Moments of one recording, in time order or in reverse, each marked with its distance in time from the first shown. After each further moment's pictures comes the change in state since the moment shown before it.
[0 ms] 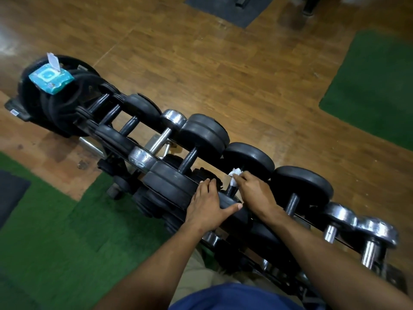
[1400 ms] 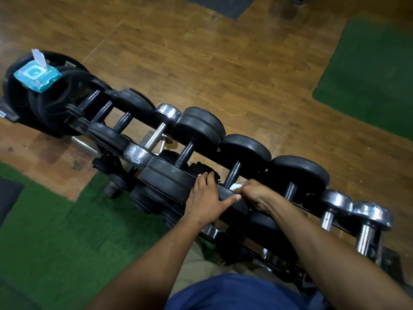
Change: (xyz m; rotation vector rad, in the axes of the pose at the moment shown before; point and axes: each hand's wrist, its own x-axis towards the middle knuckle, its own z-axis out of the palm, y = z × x) left_hand 0.001 -0.001 -0.001 0.019 -0.004 0.019; right_hand 0.000 0.001 0.021 1.240 -0.477 0.850
